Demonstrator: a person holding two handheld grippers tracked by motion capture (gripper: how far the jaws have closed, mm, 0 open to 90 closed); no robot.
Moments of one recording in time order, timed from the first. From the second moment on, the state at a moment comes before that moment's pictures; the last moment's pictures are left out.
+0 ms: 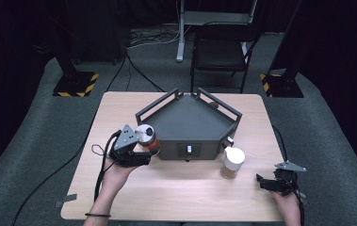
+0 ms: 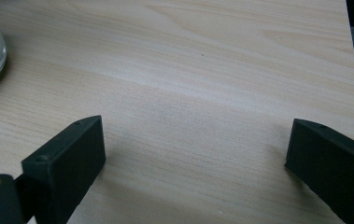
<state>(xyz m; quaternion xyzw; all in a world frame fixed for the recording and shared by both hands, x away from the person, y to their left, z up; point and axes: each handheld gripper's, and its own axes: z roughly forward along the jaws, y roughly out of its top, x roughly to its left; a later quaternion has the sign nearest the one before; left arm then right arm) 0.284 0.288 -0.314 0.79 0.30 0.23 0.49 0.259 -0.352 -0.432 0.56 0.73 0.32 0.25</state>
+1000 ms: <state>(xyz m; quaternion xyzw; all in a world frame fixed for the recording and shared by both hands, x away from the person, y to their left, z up) 0.332 0.257 -0.298 0.79 0.32 0.23 0.47 0.260 -0.352 -0.432 0.56 0.73 0.32 0.25</state>
